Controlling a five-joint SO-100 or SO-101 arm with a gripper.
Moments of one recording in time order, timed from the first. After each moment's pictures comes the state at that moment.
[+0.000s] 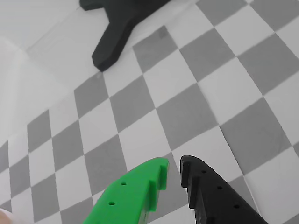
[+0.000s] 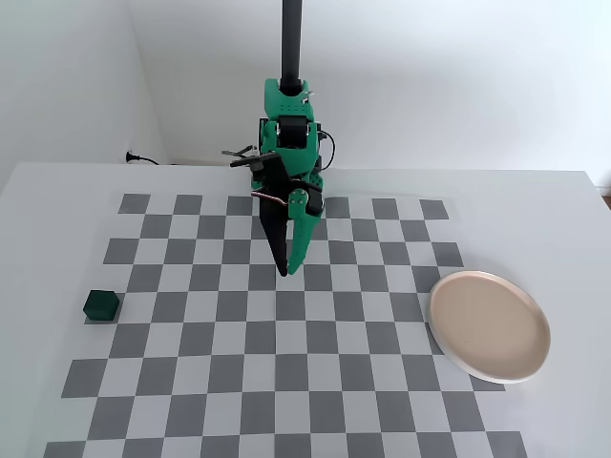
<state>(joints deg) -1.9 190.5 175.6 40.0 -55.2</state>
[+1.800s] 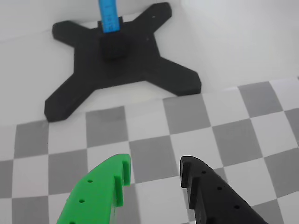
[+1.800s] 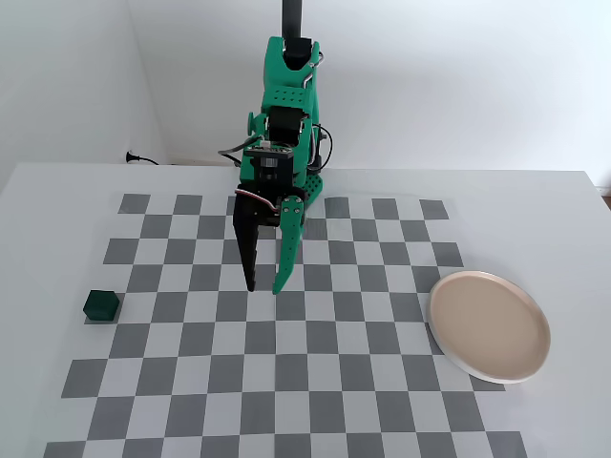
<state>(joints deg) 5.6 145.6 147.5 22.9 -83.9</state>
